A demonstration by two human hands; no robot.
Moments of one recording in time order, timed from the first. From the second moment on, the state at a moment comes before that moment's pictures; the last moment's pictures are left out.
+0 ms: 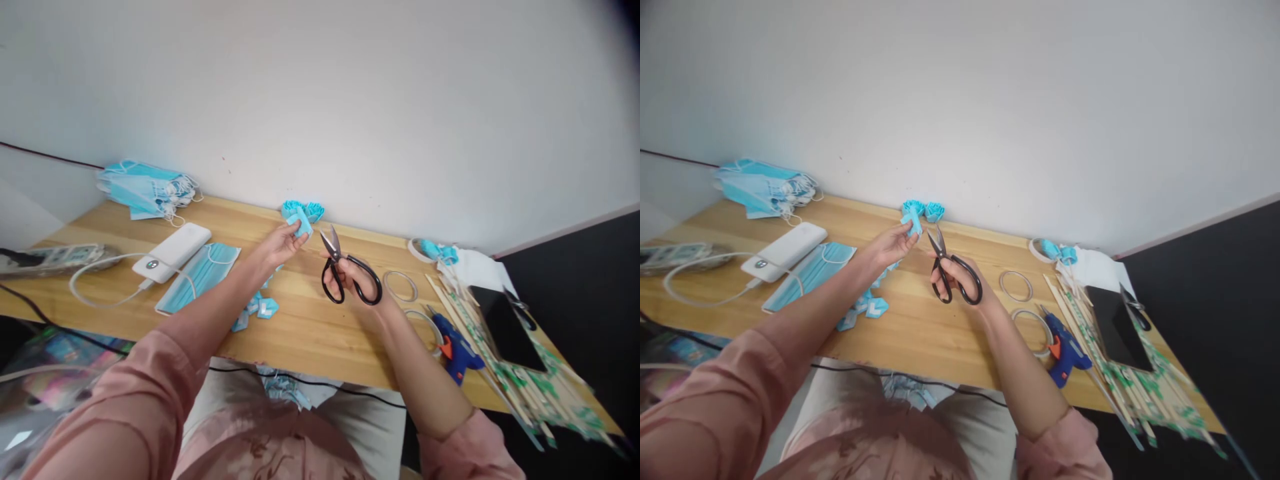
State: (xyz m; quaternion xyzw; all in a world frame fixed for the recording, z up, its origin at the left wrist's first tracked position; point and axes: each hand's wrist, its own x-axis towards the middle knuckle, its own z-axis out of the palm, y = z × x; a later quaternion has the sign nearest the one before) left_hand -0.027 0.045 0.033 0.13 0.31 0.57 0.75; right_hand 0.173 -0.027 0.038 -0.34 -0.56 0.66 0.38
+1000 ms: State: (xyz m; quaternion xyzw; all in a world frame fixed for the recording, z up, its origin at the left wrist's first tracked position) left_hand -0.018 0.037 0.025 0.20 0.32 0.53 0.76; right_hand 0.163 -0.035 0.035 -0.44 -0.58 0.59 0.36
